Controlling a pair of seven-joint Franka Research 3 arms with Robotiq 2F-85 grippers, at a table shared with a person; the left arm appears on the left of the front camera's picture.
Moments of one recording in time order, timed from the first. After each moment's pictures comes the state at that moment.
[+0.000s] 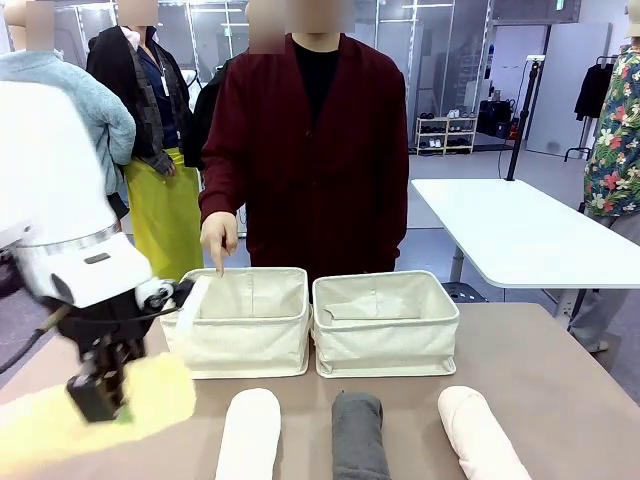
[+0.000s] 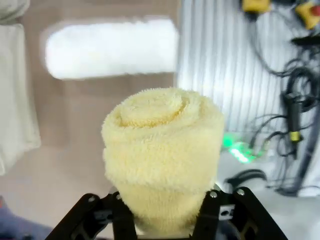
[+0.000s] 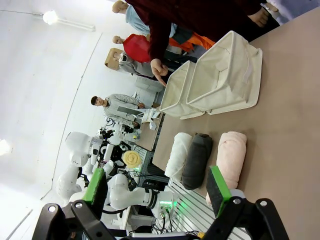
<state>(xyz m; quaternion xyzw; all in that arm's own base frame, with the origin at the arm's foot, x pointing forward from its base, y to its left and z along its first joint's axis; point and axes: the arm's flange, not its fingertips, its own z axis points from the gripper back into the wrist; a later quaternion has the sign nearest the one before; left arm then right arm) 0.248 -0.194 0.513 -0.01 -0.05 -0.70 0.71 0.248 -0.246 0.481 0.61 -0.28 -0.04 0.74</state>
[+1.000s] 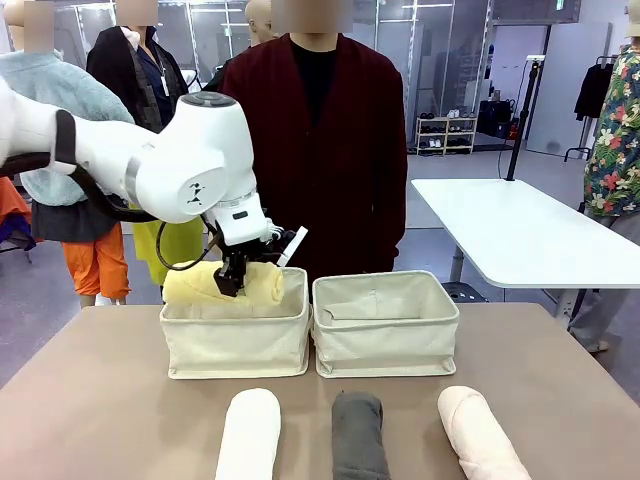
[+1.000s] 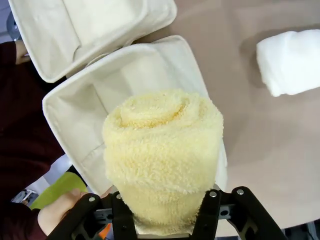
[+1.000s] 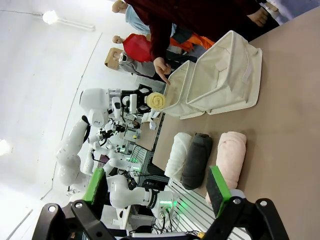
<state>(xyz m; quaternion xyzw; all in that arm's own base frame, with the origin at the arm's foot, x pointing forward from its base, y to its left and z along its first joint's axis) 0.498 -0.276 0.493 0.14 -0.10 -0.81 0.57 0.248 -0.245 0.481 0.61 -0.28 -0.04 0.74</state>
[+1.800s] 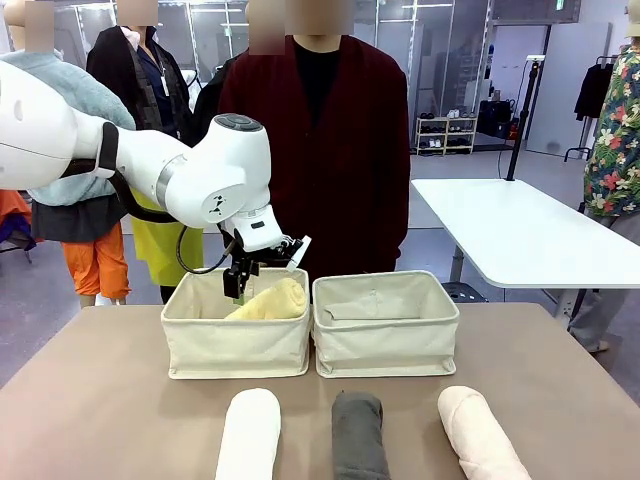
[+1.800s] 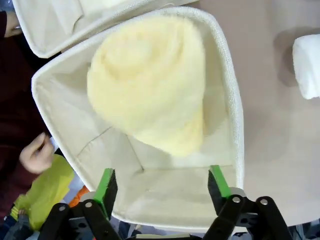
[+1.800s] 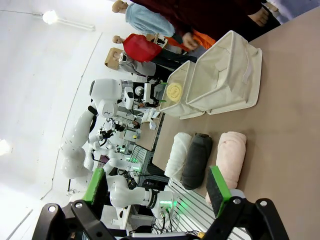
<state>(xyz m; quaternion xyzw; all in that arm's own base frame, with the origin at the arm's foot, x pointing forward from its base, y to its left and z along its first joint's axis) 0.542 -0.282 0.465 0.16 -0.06 -0.78 0.61 0.248 -0.245 0.481 0.61 -0.28 -0.04 0.74</state>
